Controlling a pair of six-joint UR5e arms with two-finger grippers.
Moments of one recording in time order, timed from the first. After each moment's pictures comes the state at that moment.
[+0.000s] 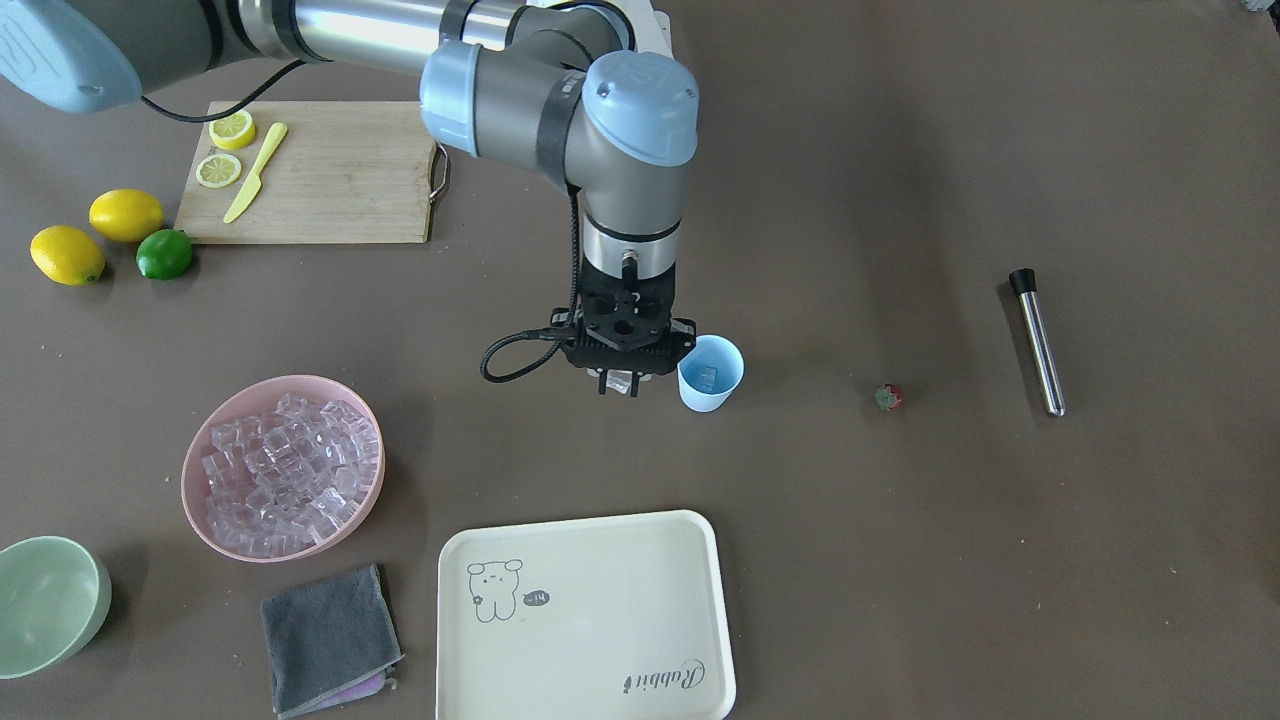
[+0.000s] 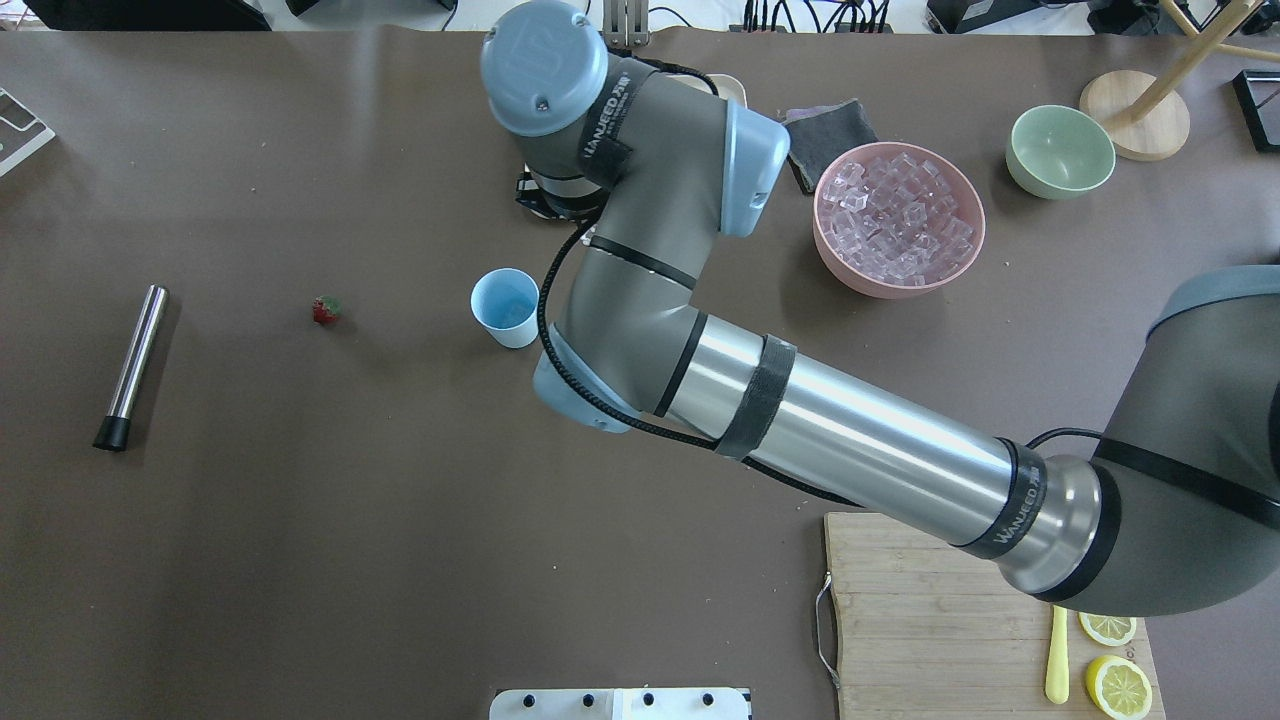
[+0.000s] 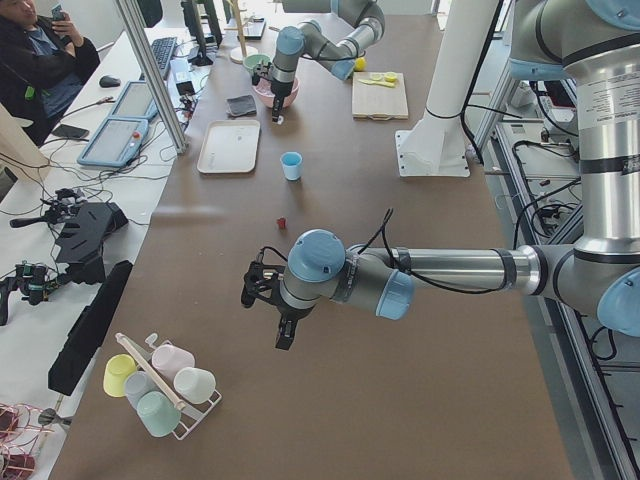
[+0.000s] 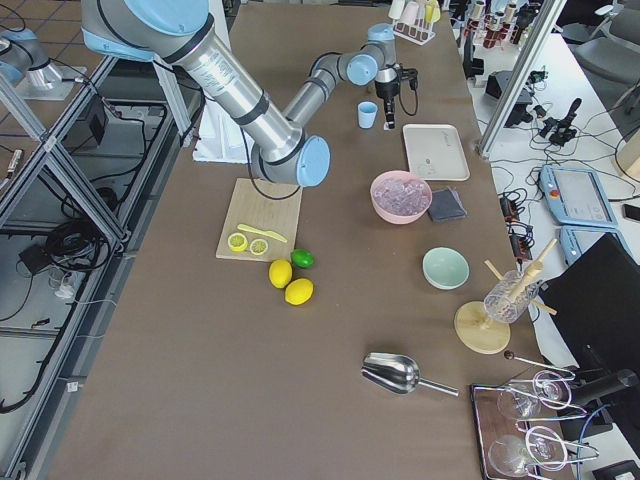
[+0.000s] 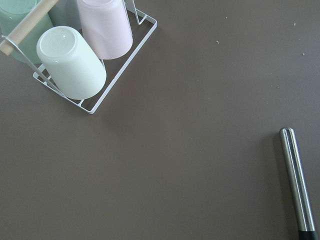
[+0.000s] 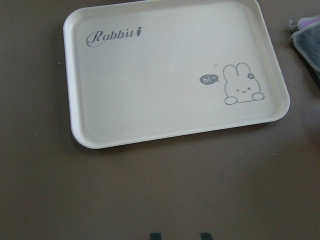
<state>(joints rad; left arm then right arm) -1.64 -1.39 -1.75 -1.91 -2.41 -0.10 0.58 -0.45 1.28 -1.64 1.70 1.29</state>
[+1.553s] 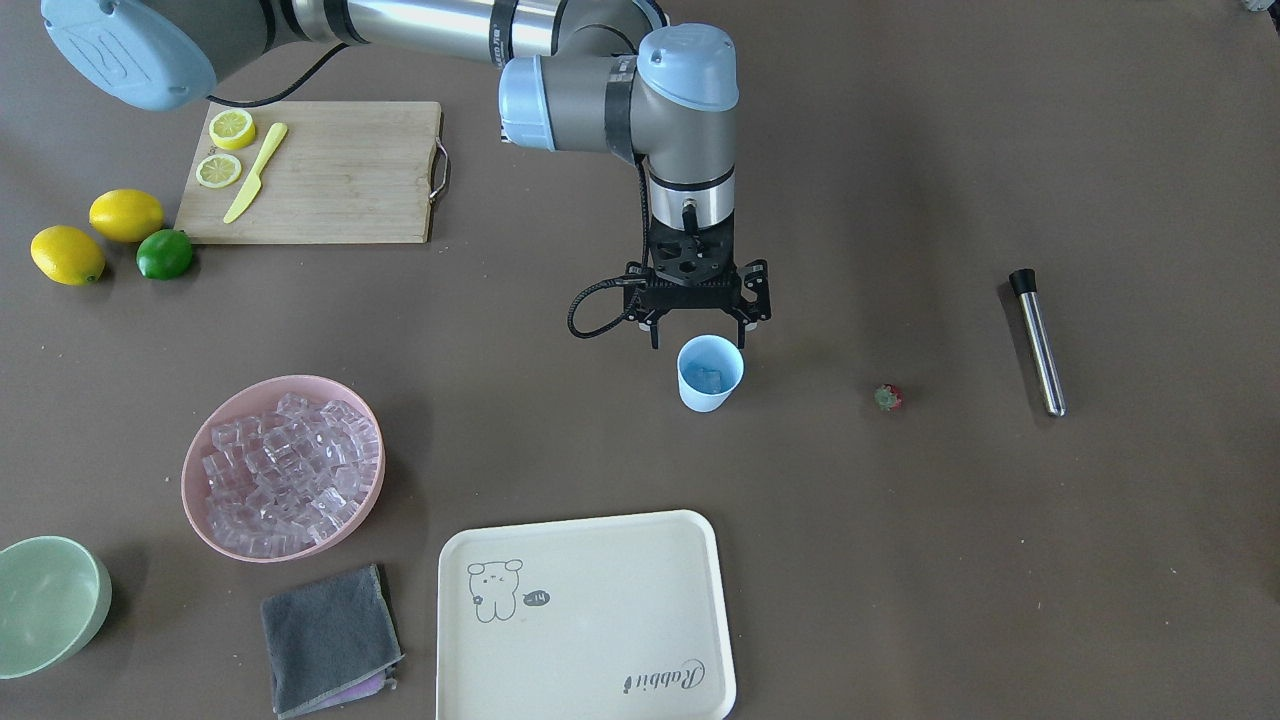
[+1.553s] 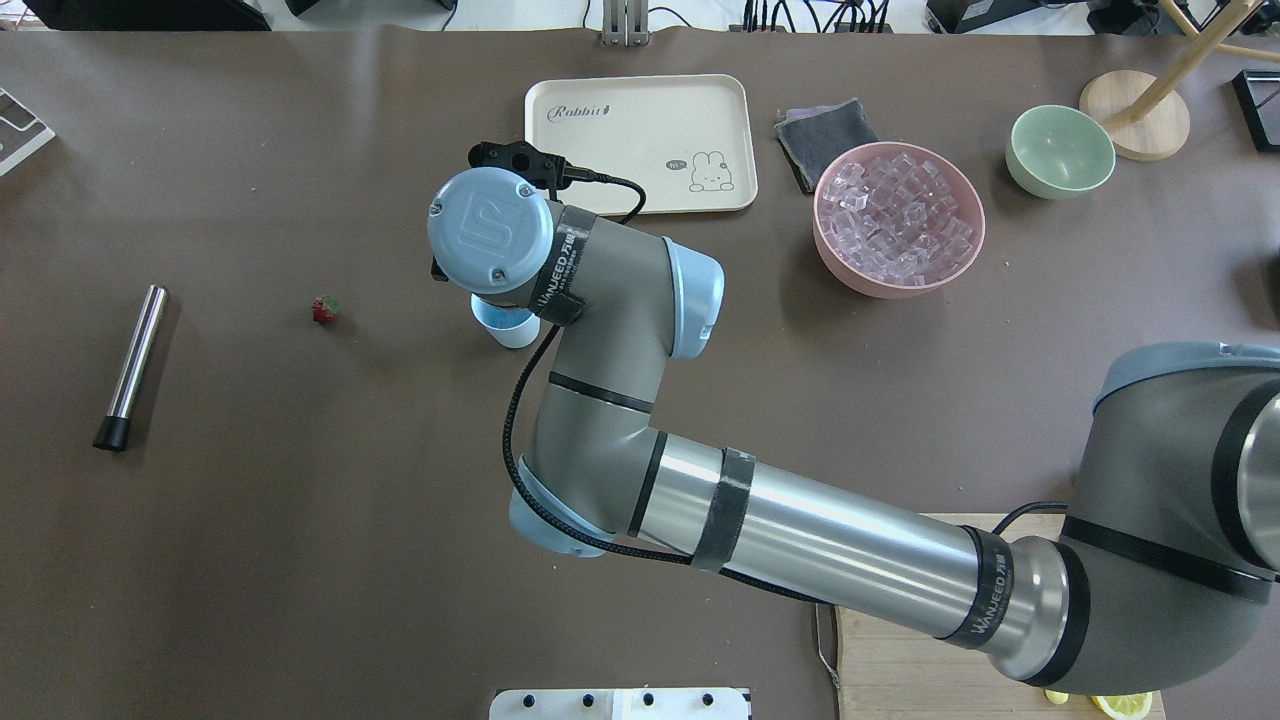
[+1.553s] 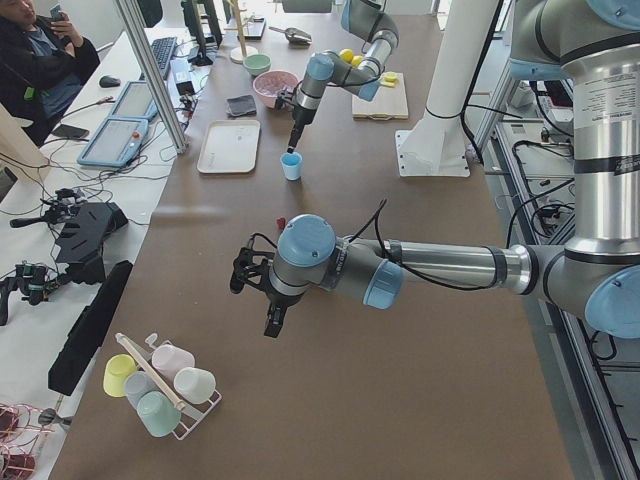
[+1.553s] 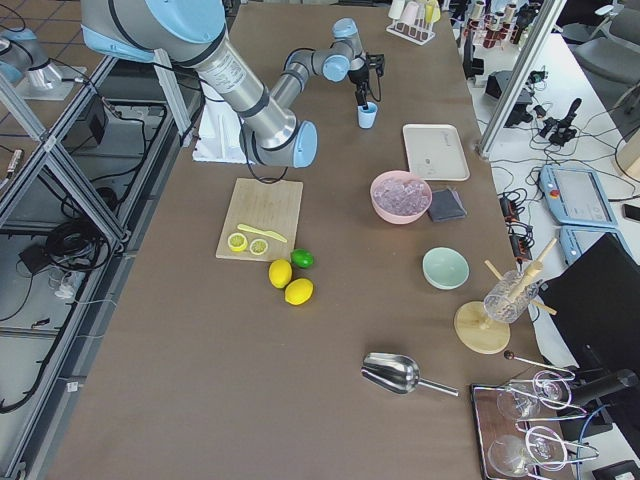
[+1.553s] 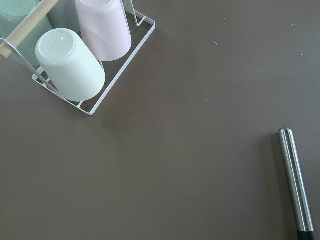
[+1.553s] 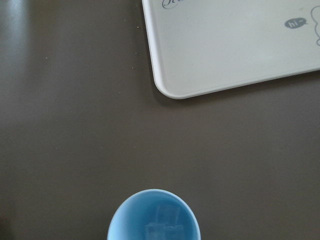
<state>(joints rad) -1.62 -1.45 -1.76 -1.90 -2.41 -0.14 0.48 -0.54 1.33 -1.41 1.59 1.38</state>
